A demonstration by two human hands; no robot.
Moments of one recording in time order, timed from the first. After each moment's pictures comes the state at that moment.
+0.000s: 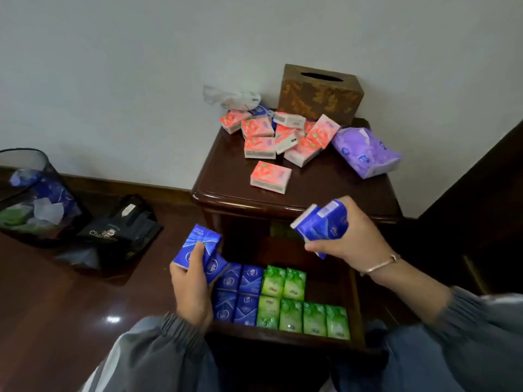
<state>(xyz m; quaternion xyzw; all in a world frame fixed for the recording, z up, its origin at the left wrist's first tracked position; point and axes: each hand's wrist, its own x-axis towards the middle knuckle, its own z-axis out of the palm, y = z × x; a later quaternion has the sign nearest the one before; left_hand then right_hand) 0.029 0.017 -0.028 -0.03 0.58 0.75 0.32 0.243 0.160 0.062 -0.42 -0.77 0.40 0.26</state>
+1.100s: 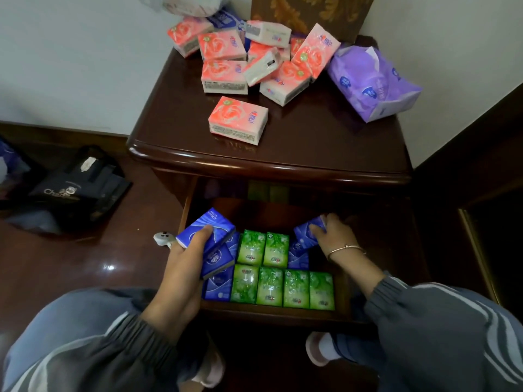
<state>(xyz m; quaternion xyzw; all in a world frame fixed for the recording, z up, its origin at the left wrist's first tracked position) 0.059 0.042 -0.061 0.00 0.64 0.60 0.49 0.264 0.208 -0.102 -0.65 -0.69 0.32 -0.03</state>
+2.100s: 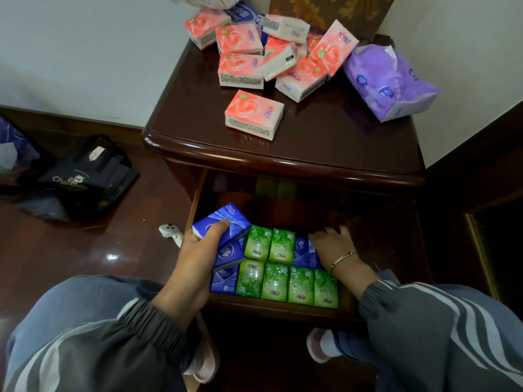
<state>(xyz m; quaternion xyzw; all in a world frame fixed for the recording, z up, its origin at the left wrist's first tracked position) 0.060 0.043 -0.055 0.01 0.65 0.57 0.51 0.270 0.198 -0.141 -0.40 -0.88 0.01 -0.26</state>
